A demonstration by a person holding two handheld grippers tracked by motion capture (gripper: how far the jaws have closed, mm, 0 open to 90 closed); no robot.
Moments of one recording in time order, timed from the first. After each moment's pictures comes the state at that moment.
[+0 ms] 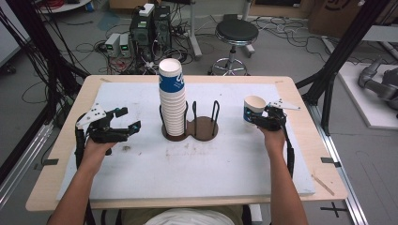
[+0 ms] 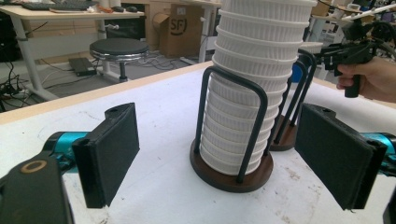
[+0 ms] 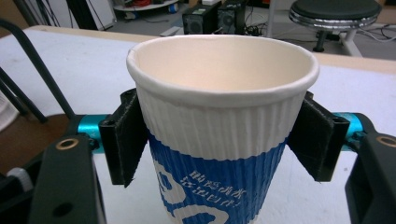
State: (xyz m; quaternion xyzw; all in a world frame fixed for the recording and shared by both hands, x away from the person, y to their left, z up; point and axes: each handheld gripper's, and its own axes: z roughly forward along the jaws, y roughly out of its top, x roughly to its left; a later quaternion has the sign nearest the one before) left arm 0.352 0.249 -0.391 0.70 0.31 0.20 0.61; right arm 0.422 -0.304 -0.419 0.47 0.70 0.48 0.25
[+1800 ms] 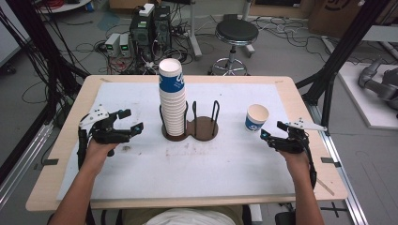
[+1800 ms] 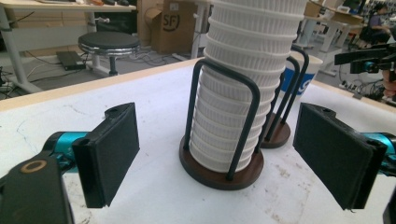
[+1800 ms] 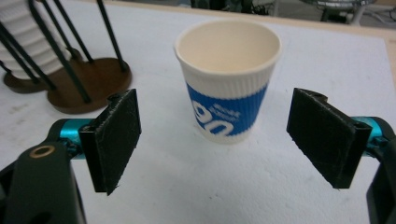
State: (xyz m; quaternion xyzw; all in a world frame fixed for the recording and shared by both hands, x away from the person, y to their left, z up) left arm 0.353 0.245 -0.395 0.69 0.32 0.18 0.62; right arm 0.334 -0.340 -0.395 0.45 0.72 0.47 0.24
